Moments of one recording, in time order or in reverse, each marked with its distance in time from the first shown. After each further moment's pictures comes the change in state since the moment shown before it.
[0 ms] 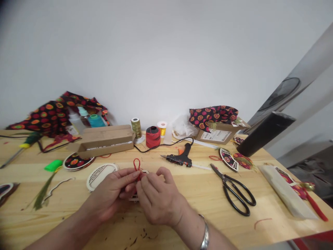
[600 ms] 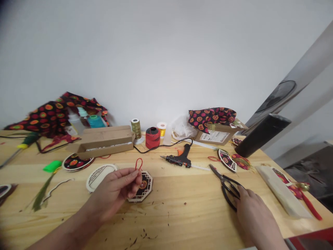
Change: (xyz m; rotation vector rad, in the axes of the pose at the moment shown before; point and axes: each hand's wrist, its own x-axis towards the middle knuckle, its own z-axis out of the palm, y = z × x) left_hand 0.000 -0.001 -0.002 0.023 -0.025 0.037; right_hand -0.185 0.077 -0.097 -0.422 -0.884 1.141
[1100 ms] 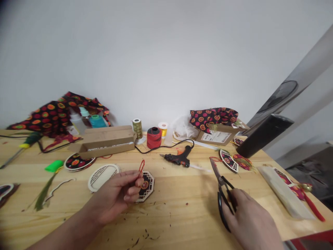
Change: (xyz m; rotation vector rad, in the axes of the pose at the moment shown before) left_hand -0.002 0.004 -0.001 -0.271 -0.066 -0.198; right_hand -0.025 -0.053 -0.066 0.285 -0.048 0.078
